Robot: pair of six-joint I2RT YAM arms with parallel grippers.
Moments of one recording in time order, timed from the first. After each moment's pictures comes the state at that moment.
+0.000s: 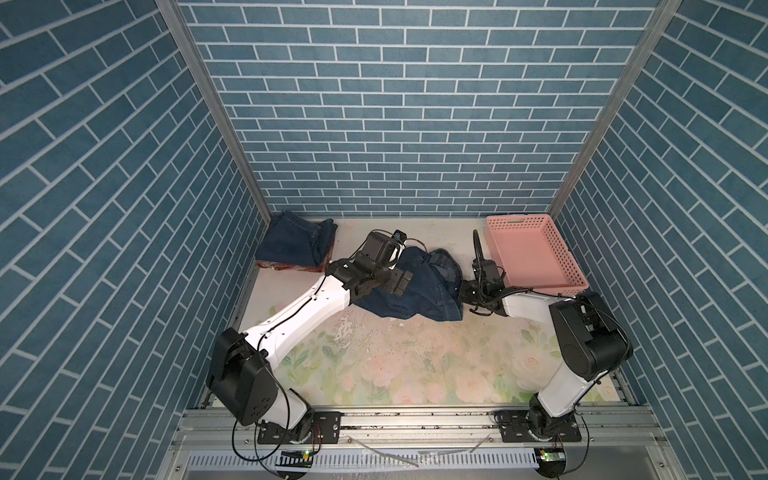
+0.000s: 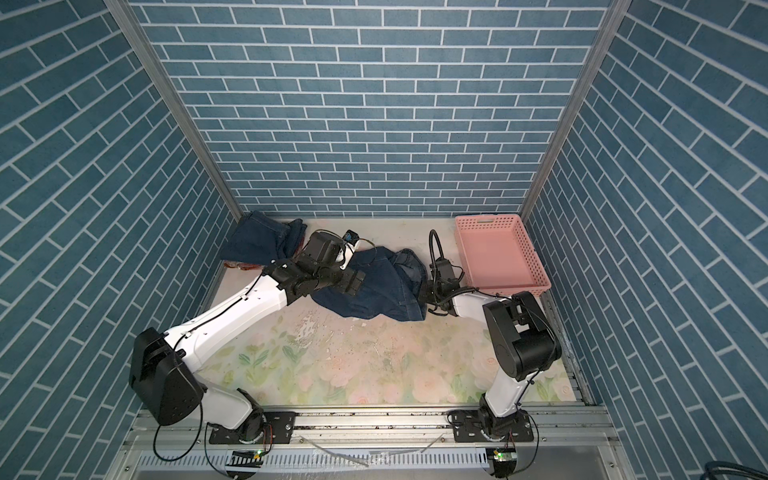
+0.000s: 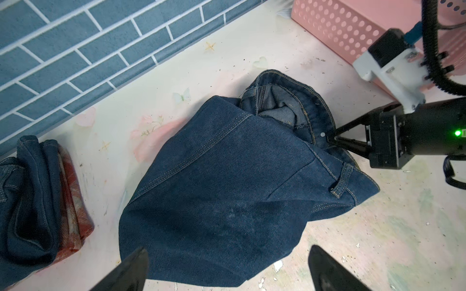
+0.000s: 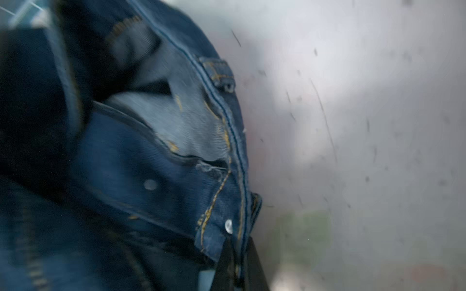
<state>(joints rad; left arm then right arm) -0.65 1.49 1.29 -0.58 -0.11 -0.01 0.42 1.70 0.86 0.01 -0.12 0.57</state>
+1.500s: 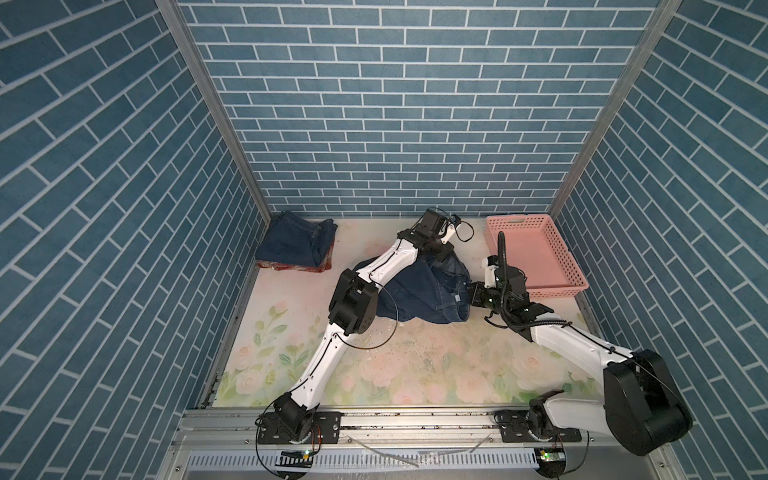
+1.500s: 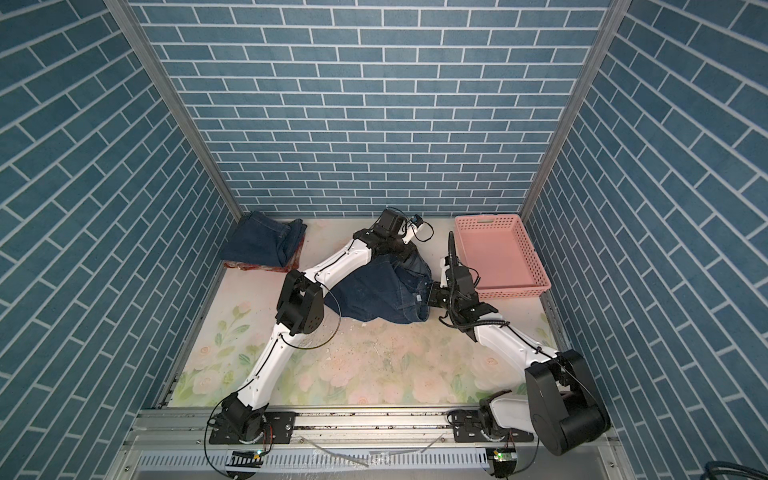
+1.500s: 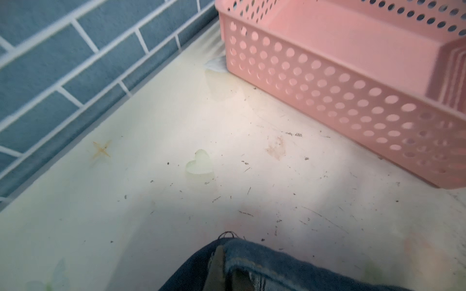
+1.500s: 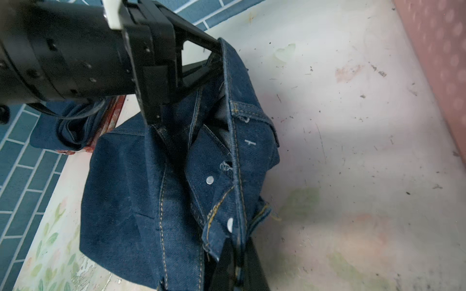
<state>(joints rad) -0.64 2.52 2.36 -0.56 0.17 0.15 0.42 1.27 0.64 0.03 -0.14 0.50</state>
